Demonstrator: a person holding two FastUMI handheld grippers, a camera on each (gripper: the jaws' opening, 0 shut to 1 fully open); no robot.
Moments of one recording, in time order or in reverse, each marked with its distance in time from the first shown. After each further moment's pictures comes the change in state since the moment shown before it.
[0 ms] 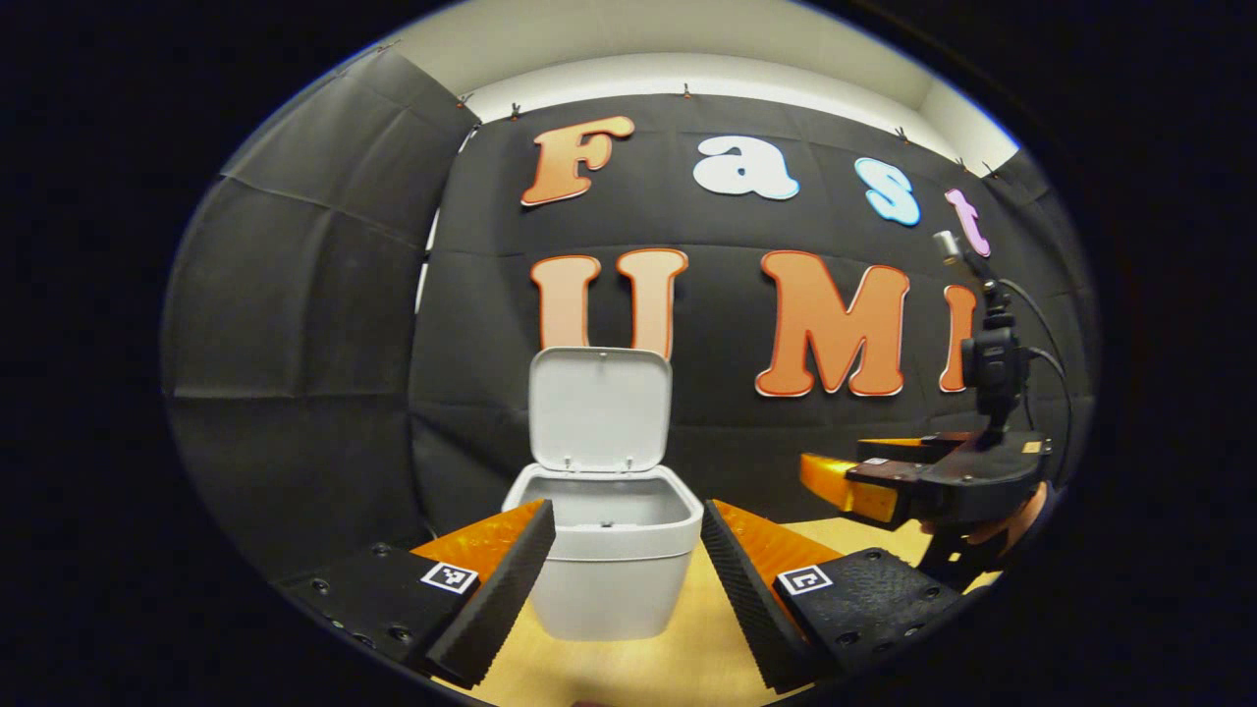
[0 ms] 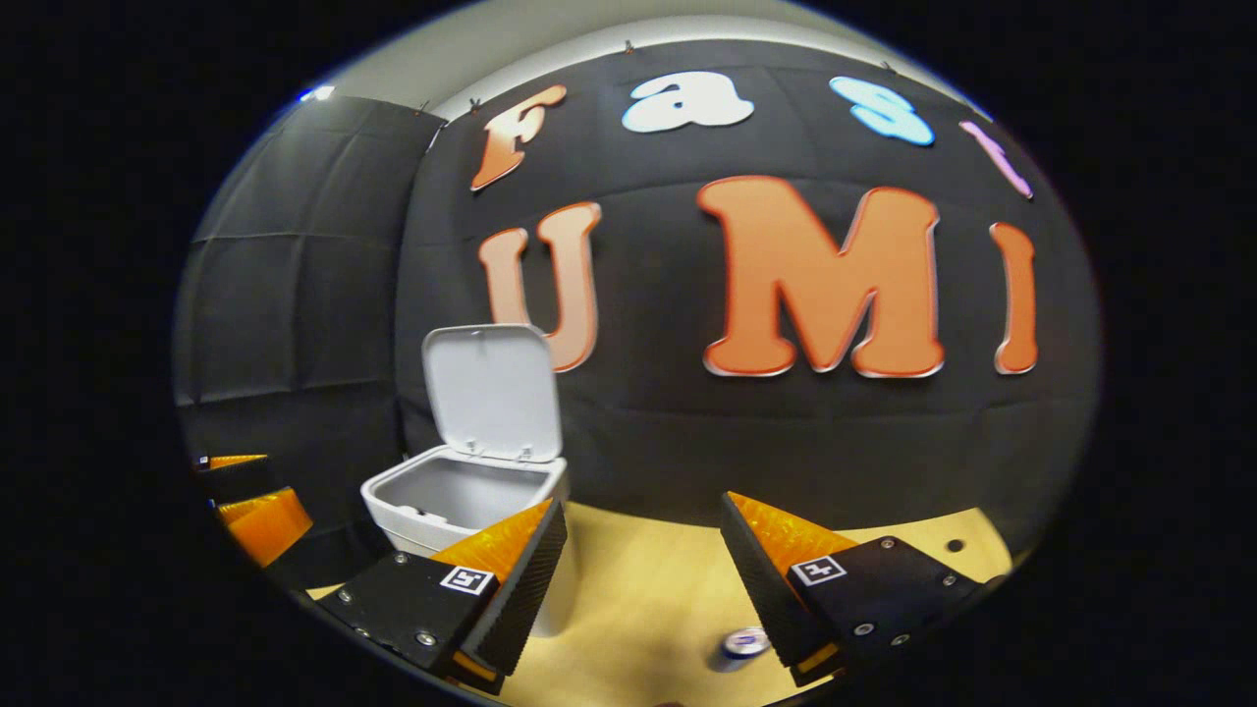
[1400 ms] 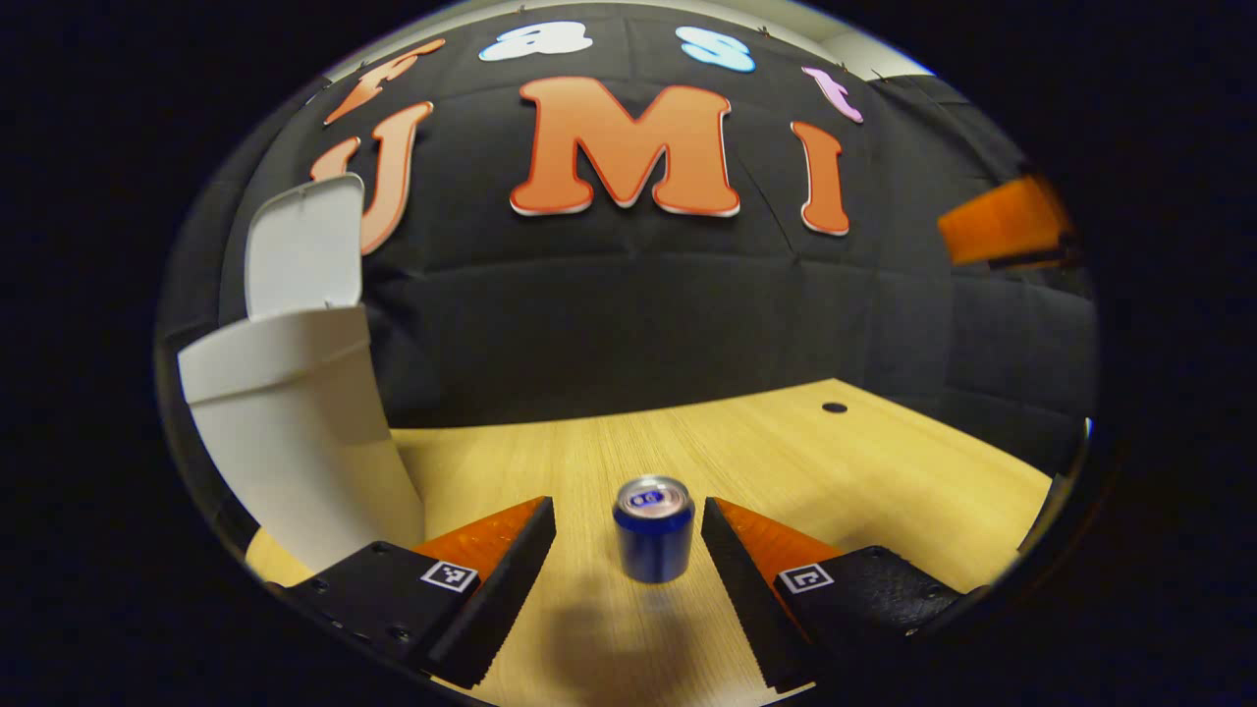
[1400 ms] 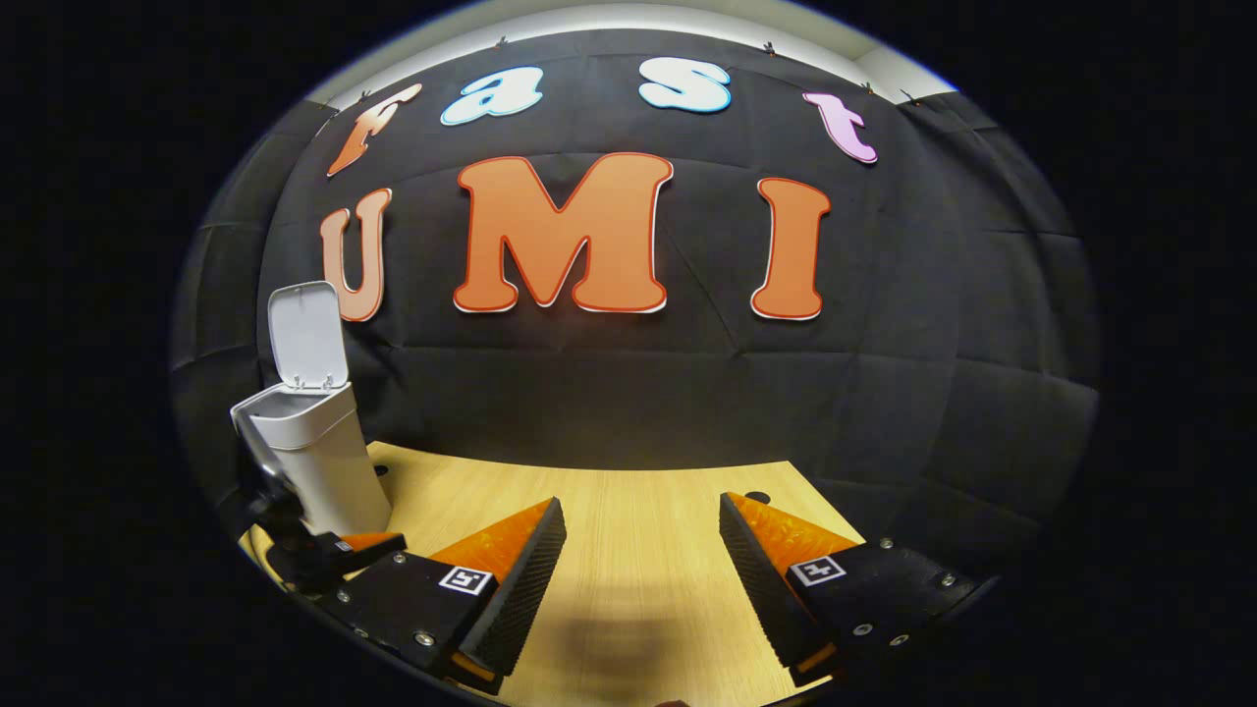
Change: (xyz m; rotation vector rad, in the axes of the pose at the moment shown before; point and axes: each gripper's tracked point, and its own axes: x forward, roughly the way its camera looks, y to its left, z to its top) left arm 0.081 -0.280 -0.291 0.152 0.347 -0.350; right arm -0.113 -0.227 -0.075 0.011 0.147 -0.390
